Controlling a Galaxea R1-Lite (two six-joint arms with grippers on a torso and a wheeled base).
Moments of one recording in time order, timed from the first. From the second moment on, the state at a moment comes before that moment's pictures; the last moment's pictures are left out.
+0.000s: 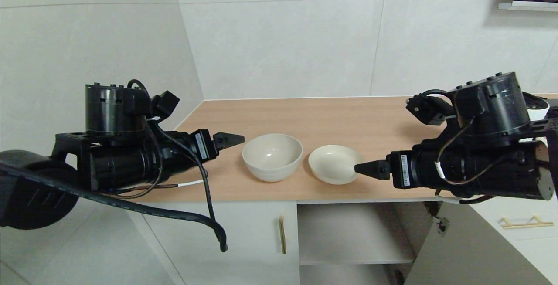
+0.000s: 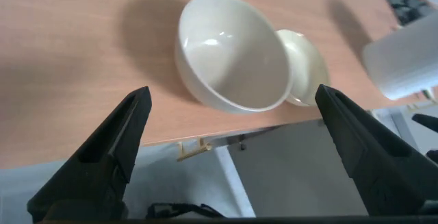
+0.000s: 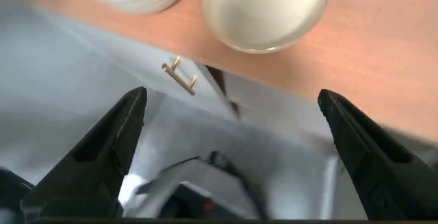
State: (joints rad) left arm -0.31 1.65 -0.89 -0.34 -0.18 -0.52; right arm 0.60 1.59 -1.03 -0.01 -0.06 0.33
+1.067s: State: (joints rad) left arm -0.37 1.88 -0.96 -0.35 -0.15 -0.68; right arm 0.54 1.79 -1.20 0.10 -0.14 0.46
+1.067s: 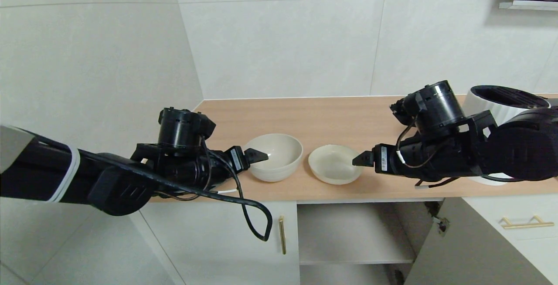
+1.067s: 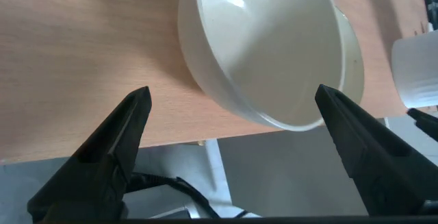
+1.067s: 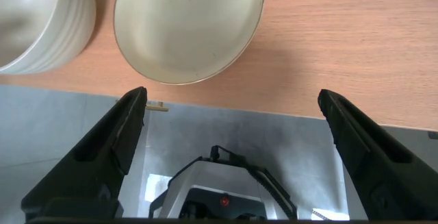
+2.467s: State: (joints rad) left arm -0.39 1.83 -0.93 -0.38 -0.13 -0.67; right arm 0.54 1.92 -1.29 0.04 -0.34 0.45
